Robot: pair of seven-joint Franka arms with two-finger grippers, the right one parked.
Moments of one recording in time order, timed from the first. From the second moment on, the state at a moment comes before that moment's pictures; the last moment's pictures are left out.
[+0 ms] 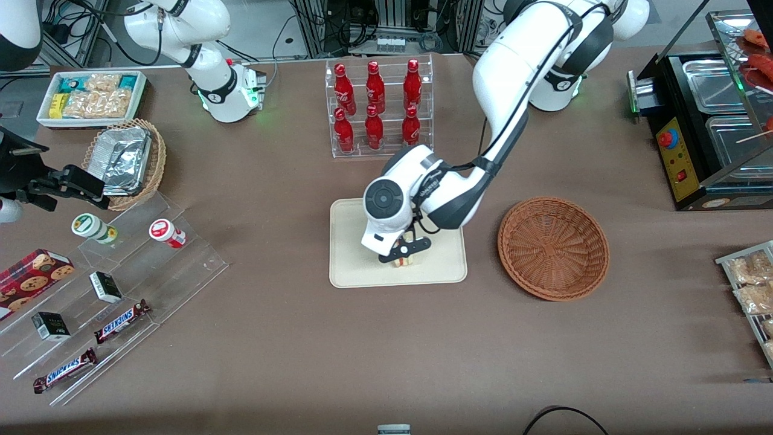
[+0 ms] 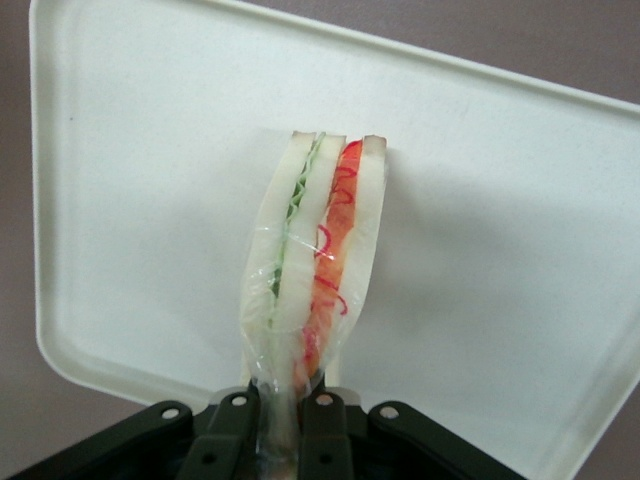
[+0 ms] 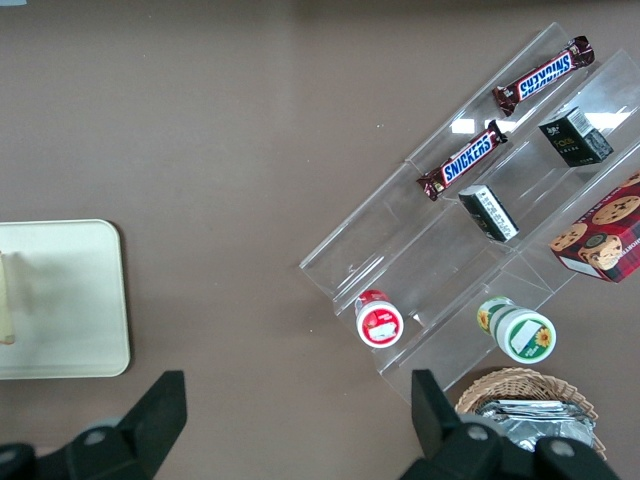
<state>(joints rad) -0.64 0.87 -0.21 -1.18 0.09 1.86 -1.12</state>
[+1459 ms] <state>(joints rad) -0.58 0.74 -0.19 -1.12 0.12 1.72 -1.17</state>
